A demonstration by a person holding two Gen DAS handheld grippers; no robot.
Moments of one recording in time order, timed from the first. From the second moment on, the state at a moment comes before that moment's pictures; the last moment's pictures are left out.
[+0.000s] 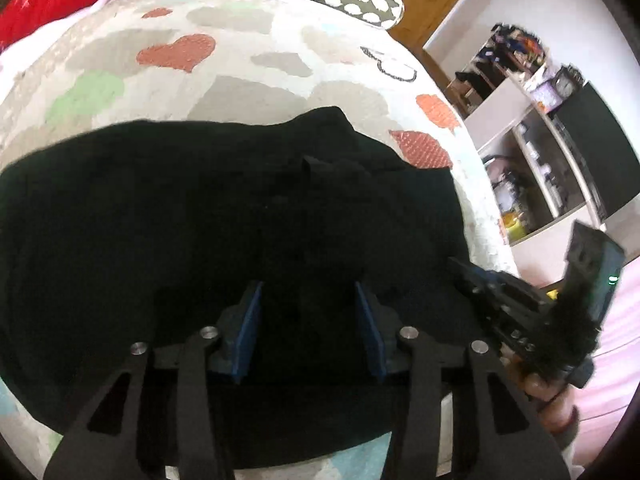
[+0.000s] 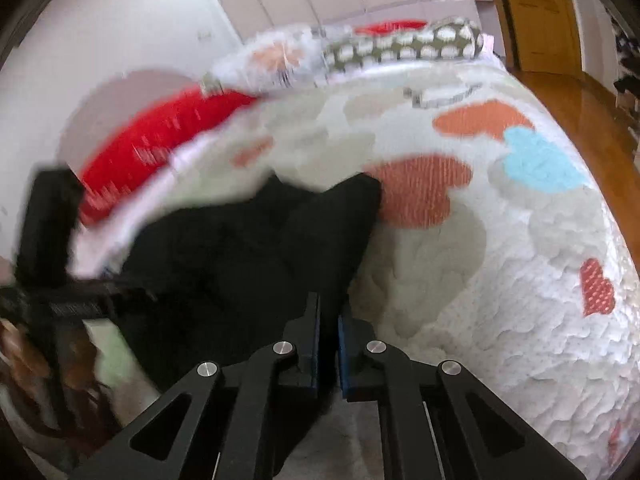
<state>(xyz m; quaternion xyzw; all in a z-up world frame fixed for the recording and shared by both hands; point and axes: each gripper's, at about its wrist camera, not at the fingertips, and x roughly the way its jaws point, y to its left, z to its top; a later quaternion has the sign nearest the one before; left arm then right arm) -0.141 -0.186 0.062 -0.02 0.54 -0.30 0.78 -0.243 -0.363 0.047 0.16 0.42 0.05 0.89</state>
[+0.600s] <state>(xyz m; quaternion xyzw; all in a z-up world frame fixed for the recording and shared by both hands) -0.113 -0.218 0.059 0.03 0.50 -0.24 0.83 -0.180 -0.332 0.061 0.09 0.42 0.03 0.90</state>
